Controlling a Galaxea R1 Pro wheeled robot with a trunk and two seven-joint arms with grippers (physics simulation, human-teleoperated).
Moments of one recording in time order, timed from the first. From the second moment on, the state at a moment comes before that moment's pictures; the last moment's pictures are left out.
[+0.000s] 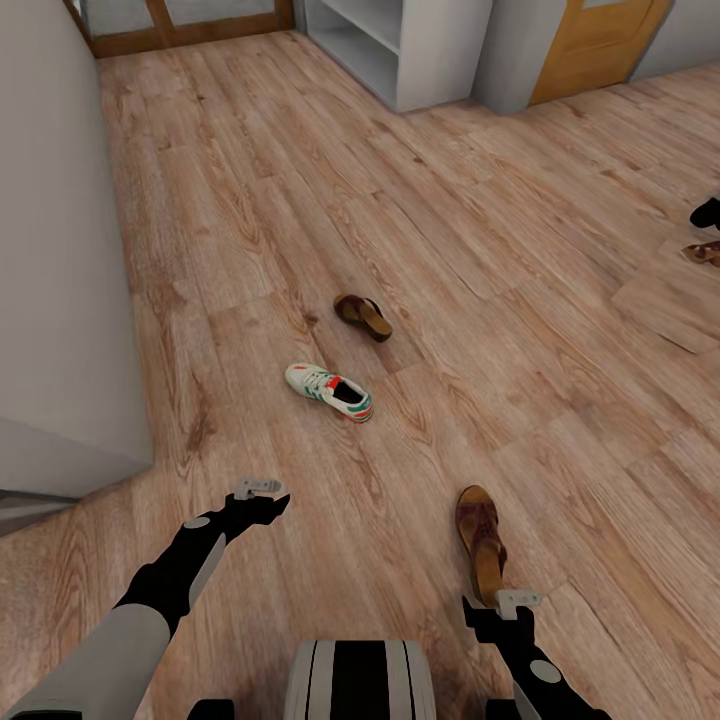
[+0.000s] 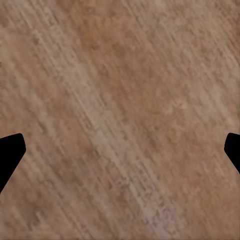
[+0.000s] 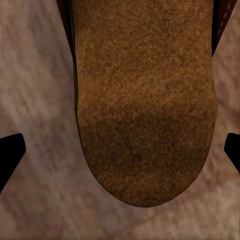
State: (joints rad) left arm -0.69 0.05 -0.02 -0.65 0.02 0.17 -0.26; right arm -0.44 -0.04 -0.01 -0.40 0.00 -0.25 0.00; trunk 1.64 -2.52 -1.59
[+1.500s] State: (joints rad) left arm -0.69 0.06 -0.01 -0.65 0.02 0.17 -0.26; right arm -0.44 -0.04 0.00 -0.40 0.00 -0.29 -0.01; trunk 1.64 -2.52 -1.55
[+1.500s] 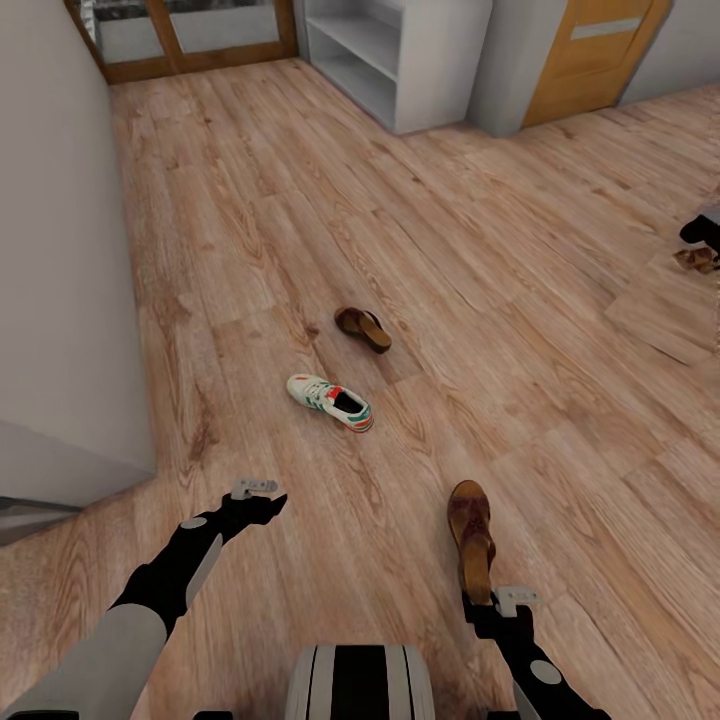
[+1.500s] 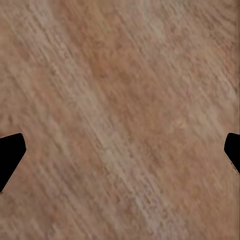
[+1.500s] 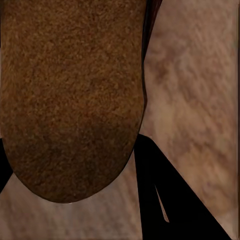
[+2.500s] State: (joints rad) left arm -0.44 0.11 0.00 -0.63 0.02 -0.01 -0.12; right arm -0.44 -0.05 0.00 -0.39 0.01 -0.30 -0.02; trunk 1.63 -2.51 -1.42
